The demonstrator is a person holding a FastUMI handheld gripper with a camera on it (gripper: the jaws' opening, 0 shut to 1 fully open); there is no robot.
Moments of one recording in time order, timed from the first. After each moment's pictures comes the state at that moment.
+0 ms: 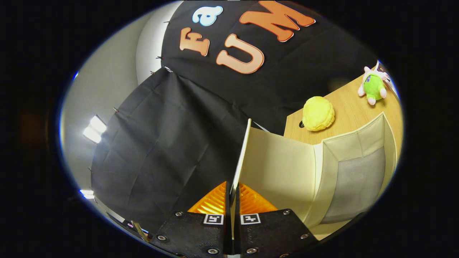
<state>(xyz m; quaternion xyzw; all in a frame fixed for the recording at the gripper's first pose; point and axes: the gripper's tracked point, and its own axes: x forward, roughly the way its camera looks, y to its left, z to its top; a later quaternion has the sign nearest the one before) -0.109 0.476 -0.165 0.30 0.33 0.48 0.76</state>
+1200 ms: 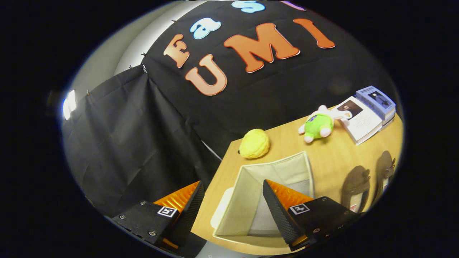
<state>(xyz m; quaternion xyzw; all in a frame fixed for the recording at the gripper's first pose) -0.029 0.316 -0.216 0.18 0.26 0.30 0.90</state>
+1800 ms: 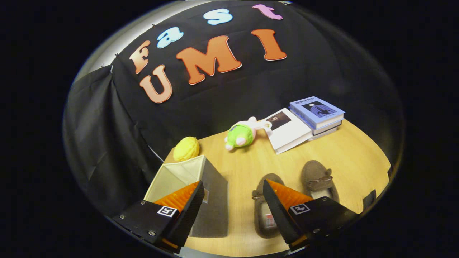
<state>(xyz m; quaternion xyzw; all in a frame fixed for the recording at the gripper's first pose) -0.009 0.119 -0.281 0.12 0.25 0.12 0.95</state>
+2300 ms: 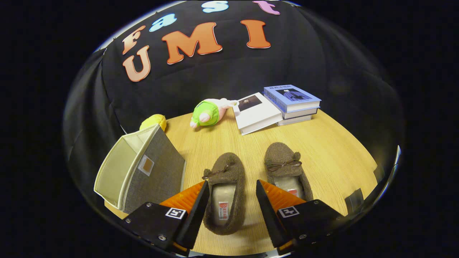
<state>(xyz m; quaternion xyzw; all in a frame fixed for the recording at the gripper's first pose) -0.006 0.064 -0.365 0.05 0.31 0.07 0.95</state>
